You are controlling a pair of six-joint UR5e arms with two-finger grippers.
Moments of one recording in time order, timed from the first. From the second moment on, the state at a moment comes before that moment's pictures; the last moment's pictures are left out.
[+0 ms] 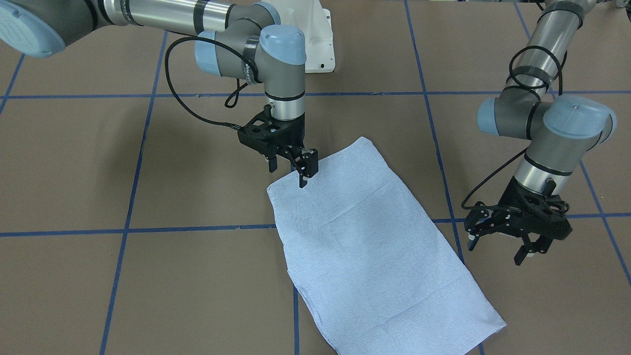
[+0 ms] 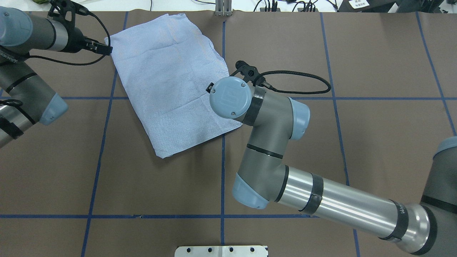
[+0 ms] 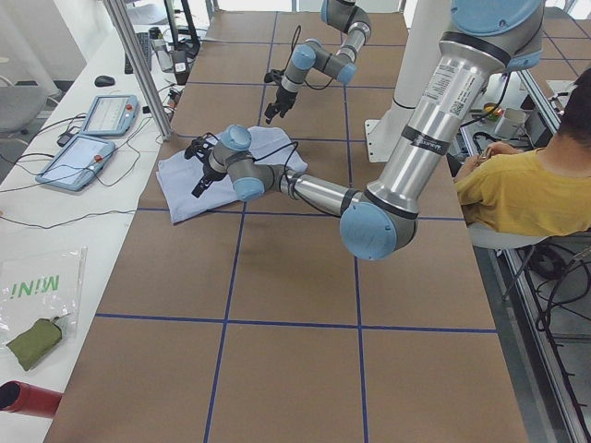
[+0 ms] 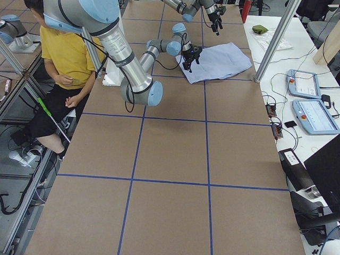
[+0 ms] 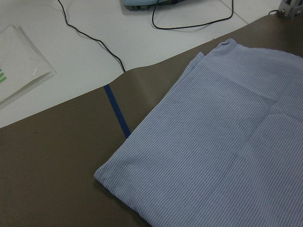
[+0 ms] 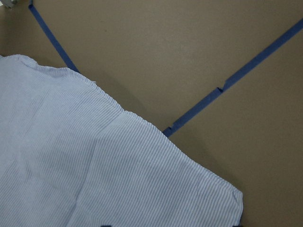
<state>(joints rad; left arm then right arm) -0.99 -2.02 -1.36 -2.39 -1.86 -0.63 0.45 -0.72 1.48 -1.51 1.48 1.96</state>
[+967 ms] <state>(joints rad) -0.98 -2.02 -1.36 -2.39 -1.86 -0.64 0.38 -0.67 1.36 -1.51 1.41 2.02</state>
